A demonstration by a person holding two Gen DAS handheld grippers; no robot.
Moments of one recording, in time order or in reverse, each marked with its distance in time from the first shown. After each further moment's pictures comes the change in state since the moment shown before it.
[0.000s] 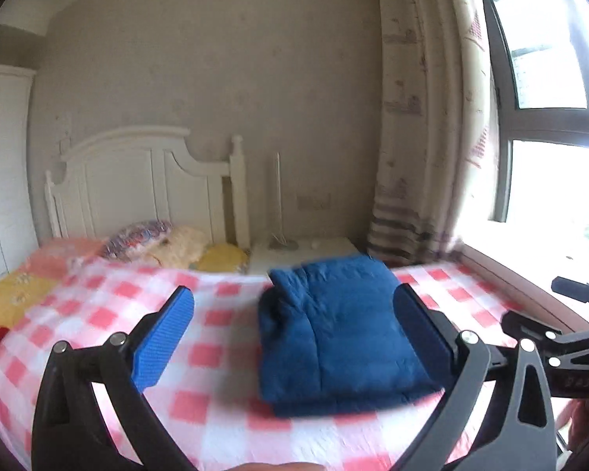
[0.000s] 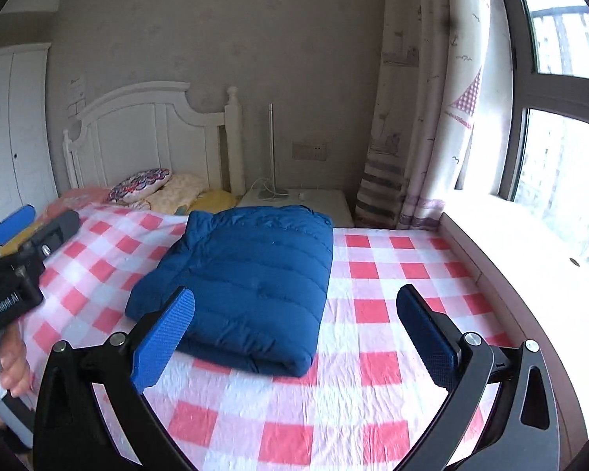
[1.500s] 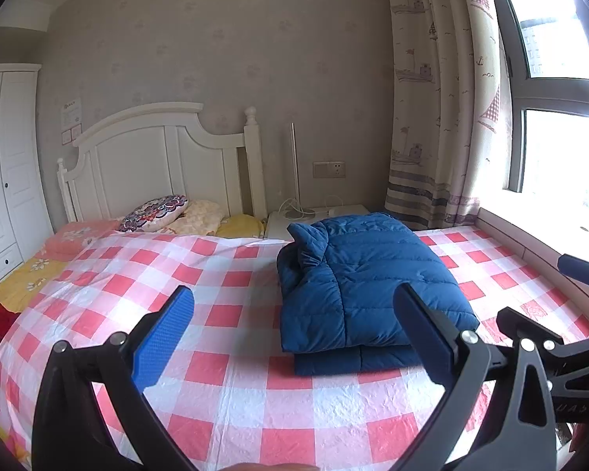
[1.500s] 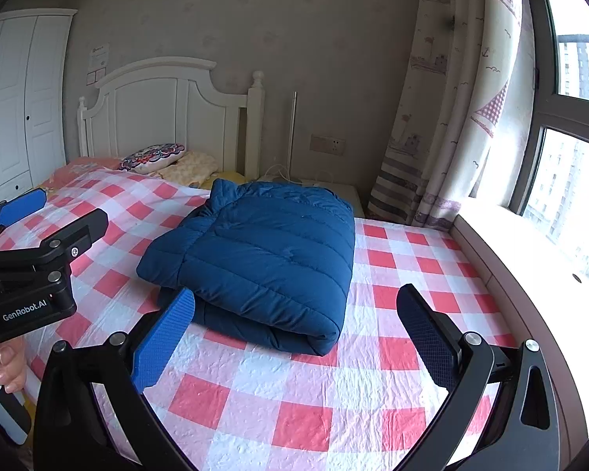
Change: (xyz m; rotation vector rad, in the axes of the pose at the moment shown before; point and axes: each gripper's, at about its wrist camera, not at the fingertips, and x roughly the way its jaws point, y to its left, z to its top) left arm 0.003 0.014 -0.041 0.020 0.079 0.059; right arm 0.016 0.047 -0.027 -0.102 0.020 0.014
